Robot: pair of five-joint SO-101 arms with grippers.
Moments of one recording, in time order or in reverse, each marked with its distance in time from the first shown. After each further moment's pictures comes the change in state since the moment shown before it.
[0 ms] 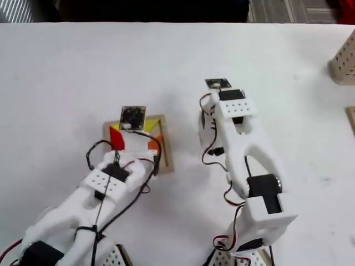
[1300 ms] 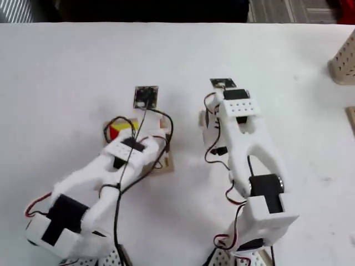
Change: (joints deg) left arm -0.6 26.0 -20.3 -5.4 0.3; right arm 1.8 0.0 0.0 0.0 0.0
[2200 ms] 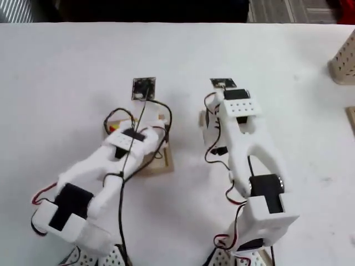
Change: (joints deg) left arm -2.3 6.4 -7.3 0.0 0.0; right arm 0.1 0.0 0.0 0.0 0.0
